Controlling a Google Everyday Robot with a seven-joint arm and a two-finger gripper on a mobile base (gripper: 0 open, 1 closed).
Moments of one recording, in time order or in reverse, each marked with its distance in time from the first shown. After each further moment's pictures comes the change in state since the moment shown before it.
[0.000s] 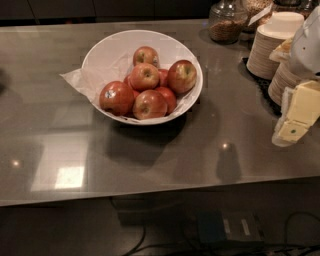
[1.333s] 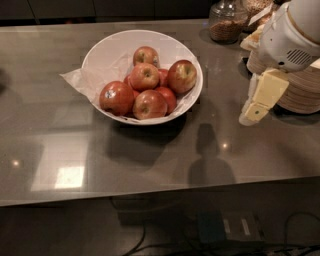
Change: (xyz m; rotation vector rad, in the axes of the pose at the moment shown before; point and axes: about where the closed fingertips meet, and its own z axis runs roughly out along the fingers) arm -0.047 -0.042 0.029 0.038 -0.161 -0.059
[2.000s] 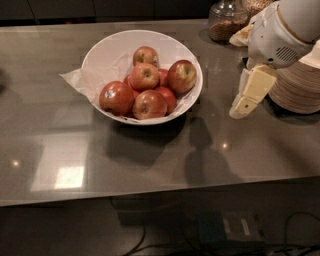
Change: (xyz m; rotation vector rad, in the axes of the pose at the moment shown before) arm -0.016 -0.017 0.014 0.004 -0.080 -0.040
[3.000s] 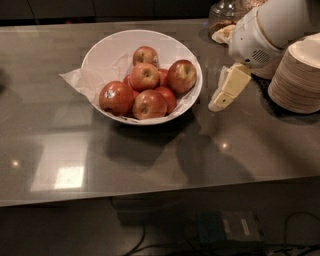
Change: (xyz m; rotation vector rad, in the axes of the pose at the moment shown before) arm -0.025 -0.027 0.035 0.035 -0.131 -0.028
